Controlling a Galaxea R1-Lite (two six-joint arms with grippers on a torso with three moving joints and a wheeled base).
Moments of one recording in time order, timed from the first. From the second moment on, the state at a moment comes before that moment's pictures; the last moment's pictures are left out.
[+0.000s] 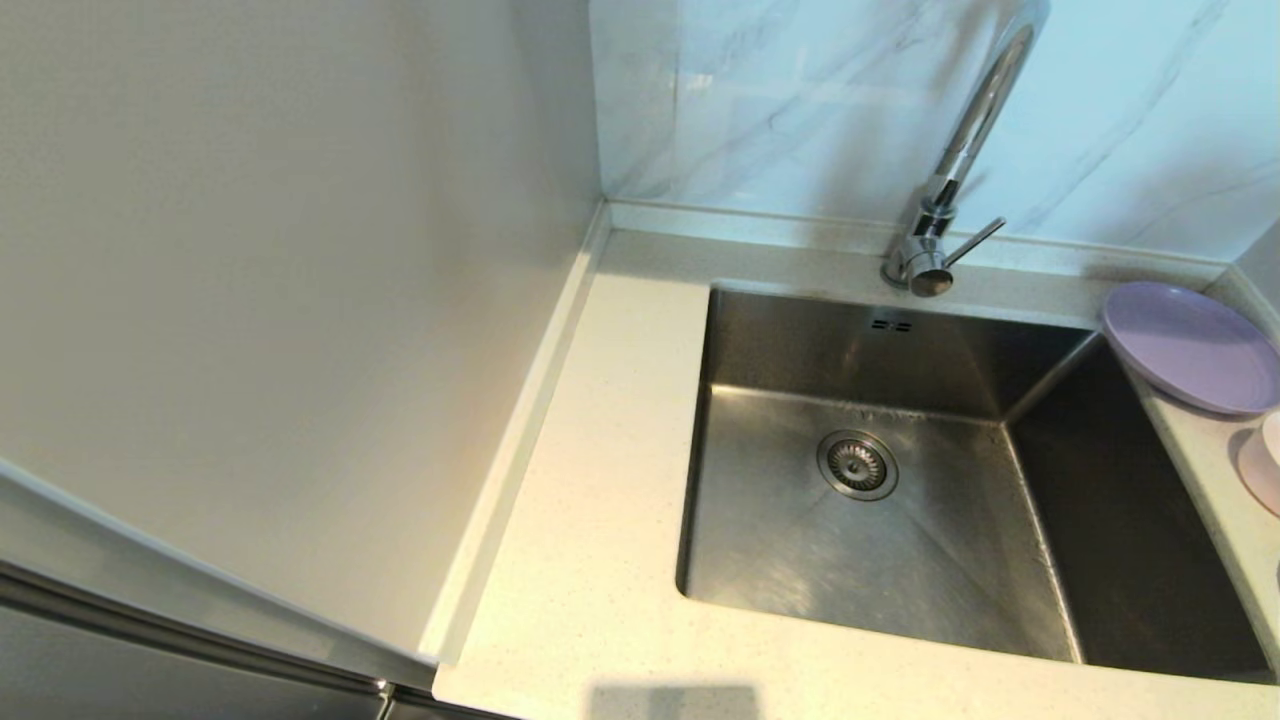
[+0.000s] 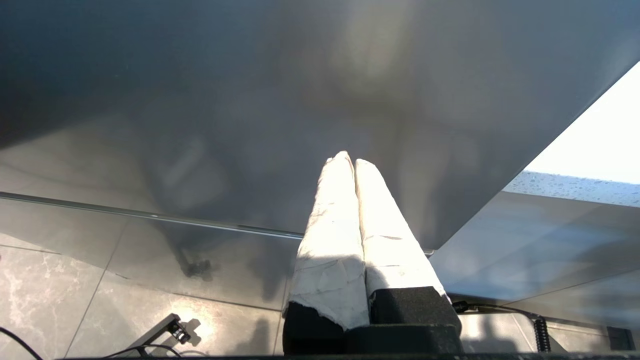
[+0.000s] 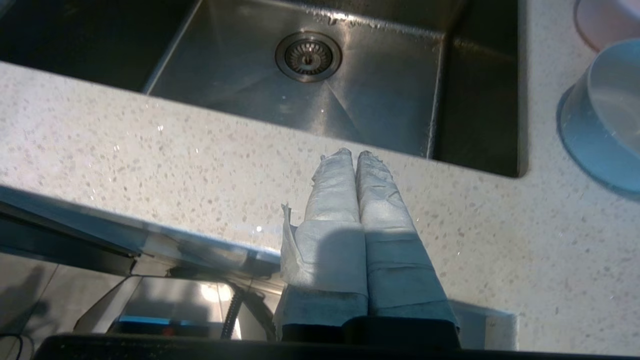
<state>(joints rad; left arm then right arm) 0.00 0.00 0.00 0.00 0.00 0.00 0.00 0.09 -0.04 0.02 0.00 -0.01</state>
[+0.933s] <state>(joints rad) 0.00 0.00 0.00 0.00 0.00 0.00 0.02 0.53 -0.38 0.02 0.00 0.00</state>
